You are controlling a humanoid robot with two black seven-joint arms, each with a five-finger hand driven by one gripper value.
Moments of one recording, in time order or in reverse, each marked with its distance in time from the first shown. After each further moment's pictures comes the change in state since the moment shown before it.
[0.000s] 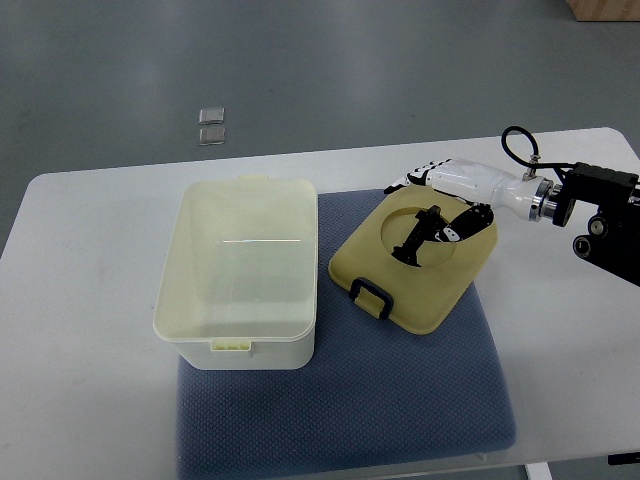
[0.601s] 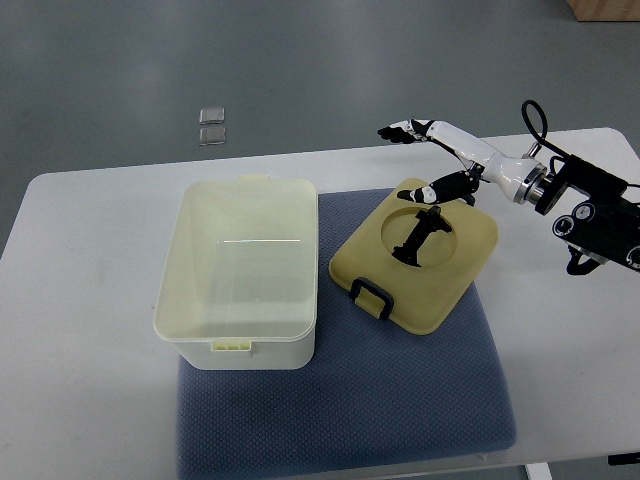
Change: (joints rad) left arm 0.000 0.000 0.000 0.000 0.000 0.000 0.000; right arm -0.002 0.074 0.010 -0.024 0.597 0.012 0.000
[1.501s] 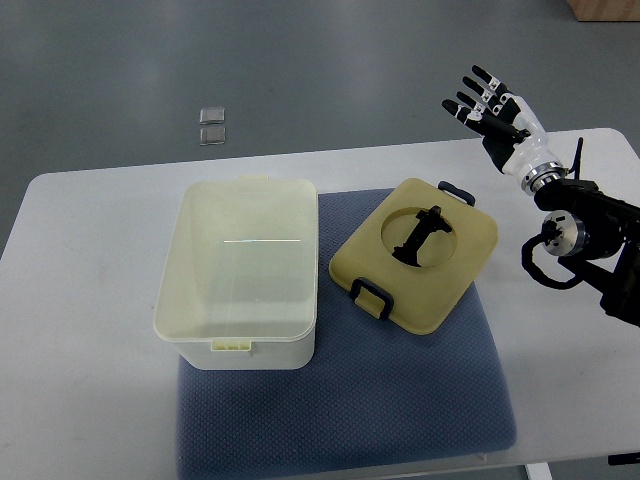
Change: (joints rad) left arm 0.000 0.000 0.000 0.000 0.000 0.000 0.000; right arm -0.080 0.105 0.173 -0.104 0.966 0.109 -0.093
